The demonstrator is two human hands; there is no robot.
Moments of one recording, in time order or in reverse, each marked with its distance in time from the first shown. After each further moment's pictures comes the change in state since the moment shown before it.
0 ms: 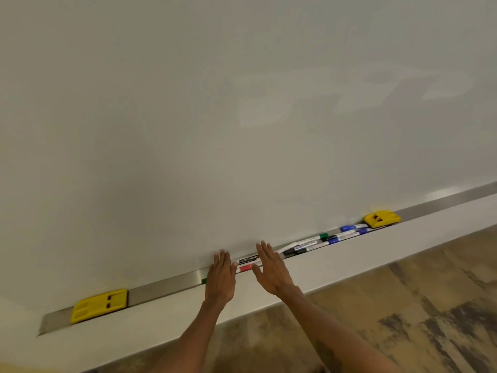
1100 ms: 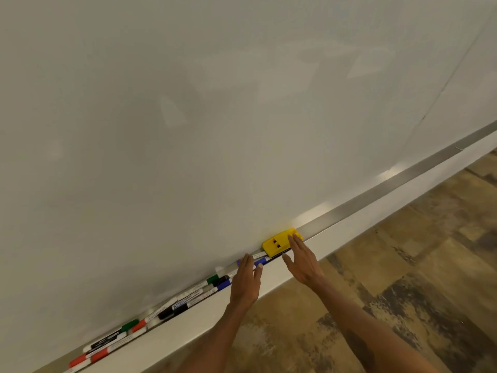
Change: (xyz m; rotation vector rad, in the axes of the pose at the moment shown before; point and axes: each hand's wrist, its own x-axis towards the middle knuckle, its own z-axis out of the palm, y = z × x) left_hand 0.147 0.439 0.174 -0.418 -0.214 0.057; right_hand 0.027 0.440 -0.248 0.031 0.110 0.347
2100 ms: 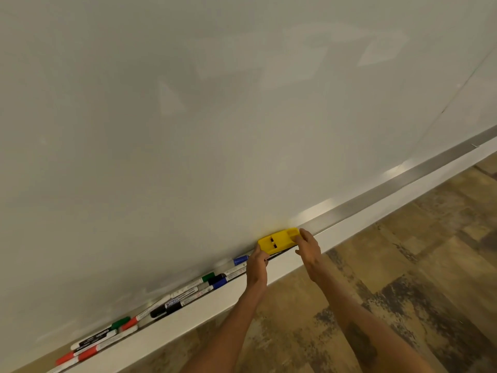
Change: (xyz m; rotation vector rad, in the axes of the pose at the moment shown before) left_hand 0.039 0.039 0.026 -0.761 -0.005 -0.174; right_hand 0.044 0.009 -0.001 0.922 0.138 0.373
